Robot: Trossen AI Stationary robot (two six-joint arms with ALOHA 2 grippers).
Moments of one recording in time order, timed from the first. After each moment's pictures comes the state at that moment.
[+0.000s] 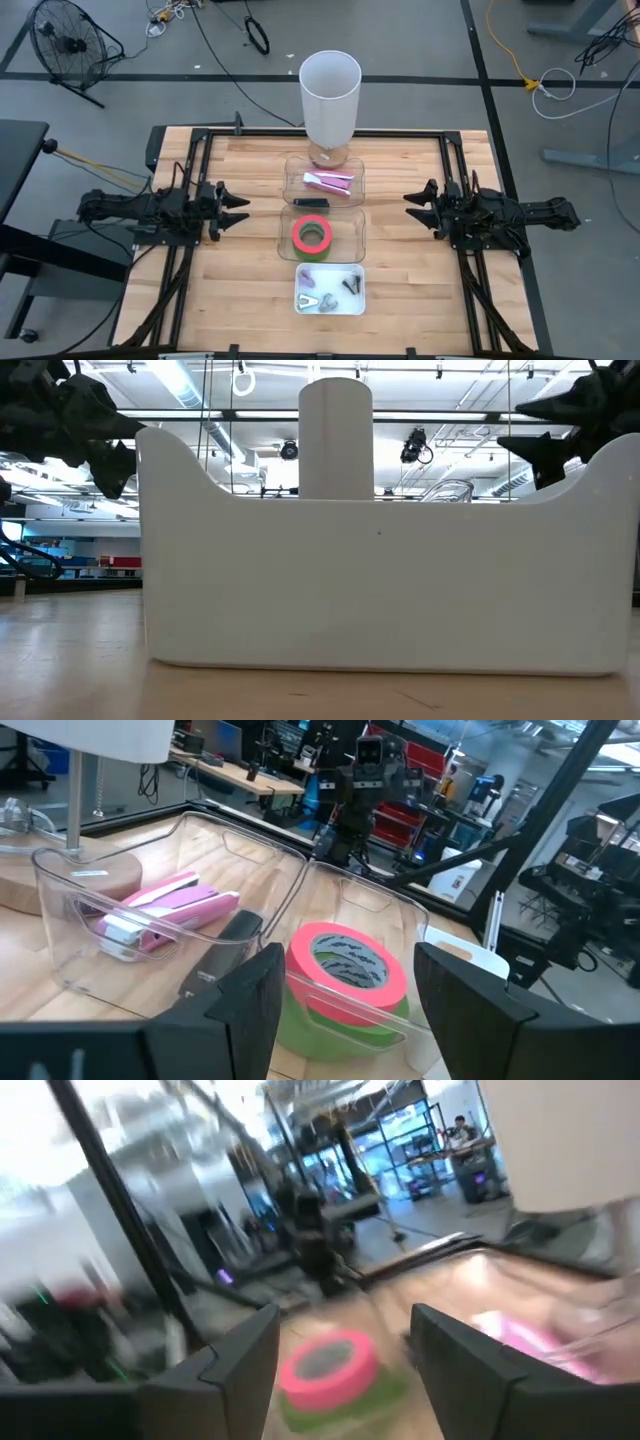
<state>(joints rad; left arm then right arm) -0.12 0.00 0.07 -0.11 -0.23 -0.39 0.07 0.00 0.02 0.14 0.14 0.40</state>
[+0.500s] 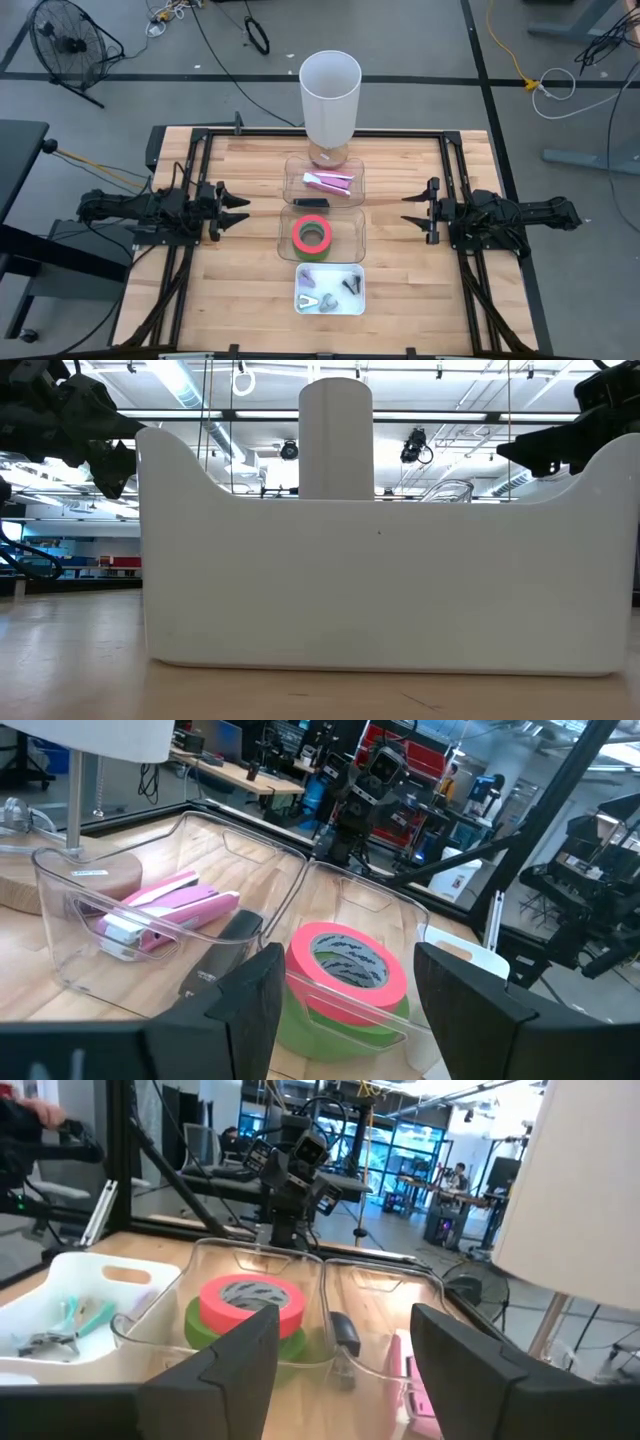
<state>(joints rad) -0.12 0.00 0.07 -0.11 -0.23 -0.39 0.07 0.02 0.02 0.04 0.12 -0.21</state>
